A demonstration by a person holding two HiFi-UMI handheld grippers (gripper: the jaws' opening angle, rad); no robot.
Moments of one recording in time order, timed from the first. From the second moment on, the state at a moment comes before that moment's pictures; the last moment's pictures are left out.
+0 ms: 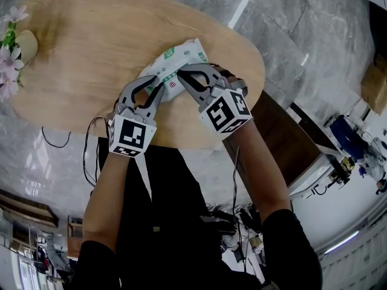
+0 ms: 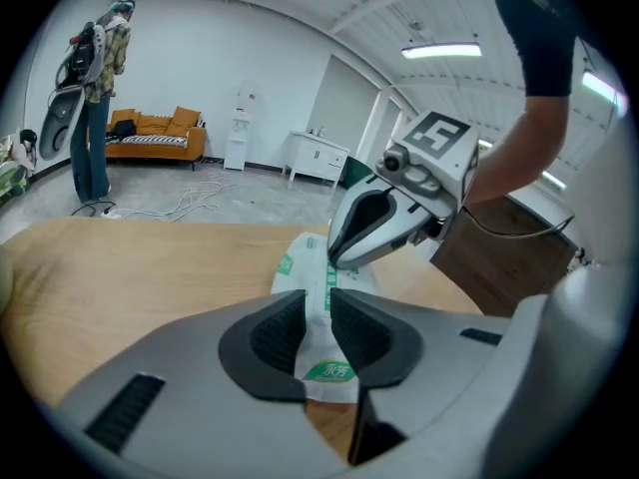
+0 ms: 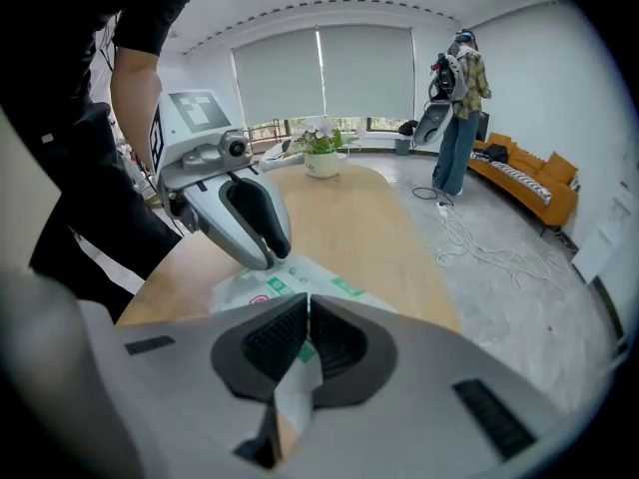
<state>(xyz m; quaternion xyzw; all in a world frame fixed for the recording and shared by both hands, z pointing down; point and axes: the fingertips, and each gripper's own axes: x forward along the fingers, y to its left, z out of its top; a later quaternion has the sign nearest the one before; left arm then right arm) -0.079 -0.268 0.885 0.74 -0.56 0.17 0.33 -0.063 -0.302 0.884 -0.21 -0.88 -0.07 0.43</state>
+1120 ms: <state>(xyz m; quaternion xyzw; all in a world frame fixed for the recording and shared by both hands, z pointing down) -0.059 -0.252 0.874 0.78 -0.52 0.16 0.32 -0.057 -0.290 0.901 -0.18 -0.83 -0.01 0.52</state>
